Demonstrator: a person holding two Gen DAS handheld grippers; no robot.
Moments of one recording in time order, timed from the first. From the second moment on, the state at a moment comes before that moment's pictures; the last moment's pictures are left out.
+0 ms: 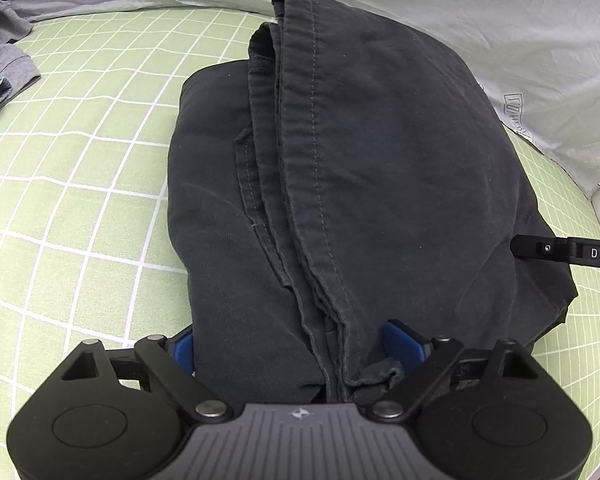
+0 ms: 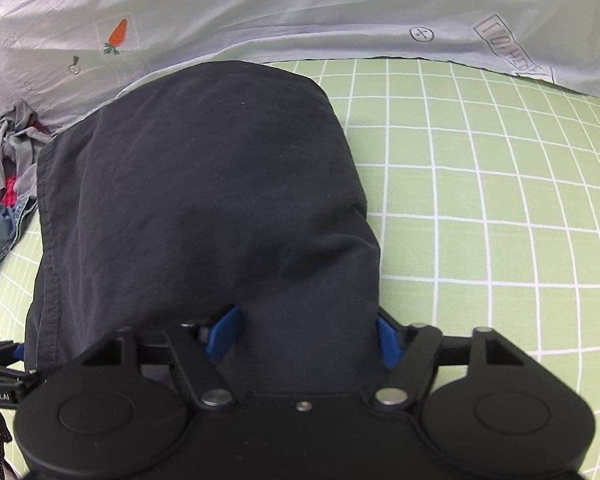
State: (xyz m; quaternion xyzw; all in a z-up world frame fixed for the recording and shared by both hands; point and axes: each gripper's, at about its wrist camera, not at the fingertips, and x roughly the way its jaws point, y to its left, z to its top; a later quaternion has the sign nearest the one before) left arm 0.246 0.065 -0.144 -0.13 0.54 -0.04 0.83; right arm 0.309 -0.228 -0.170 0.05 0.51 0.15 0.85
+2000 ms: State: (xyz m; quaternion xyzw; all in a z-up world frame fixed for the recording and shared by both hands) left arm 0.210 -0.261 -0.060 0.01 0.27 -0.27 0.92; right arm 0.175 -0.472 -0.106 0.08 0.32 -0.21 0.92
